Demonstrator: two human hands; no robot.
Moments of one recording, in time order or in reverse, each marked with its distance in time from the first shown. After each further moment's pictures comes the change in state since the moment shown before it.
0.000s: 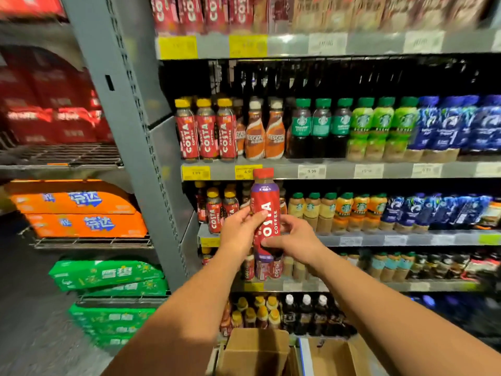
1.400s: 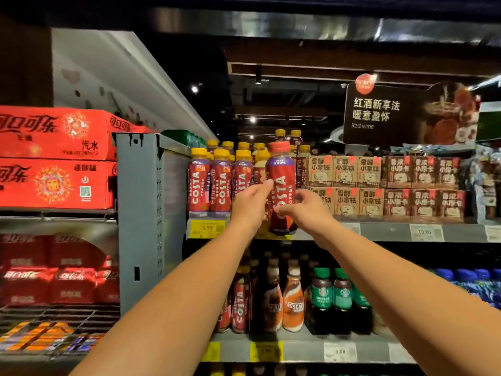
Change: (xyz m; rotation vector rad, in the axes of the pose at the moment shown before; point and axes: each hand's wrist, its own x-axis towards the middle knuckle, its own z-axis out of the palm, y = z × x) left_hand 0.154 0.341 0.003 0.044 -0.017 0.506; right_hand 0.135 -0.354 -0.056 -0.161 0.355 -0.445
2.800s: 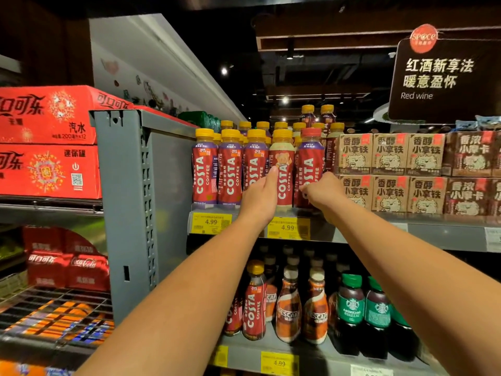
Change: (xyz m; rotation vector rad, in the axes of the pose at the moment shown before) left_hand 0.064 -0.048 0.011 0.391 0.105 -0.011; right_hand 0.114 0.043 0.015 -0.148 0.151 0.141
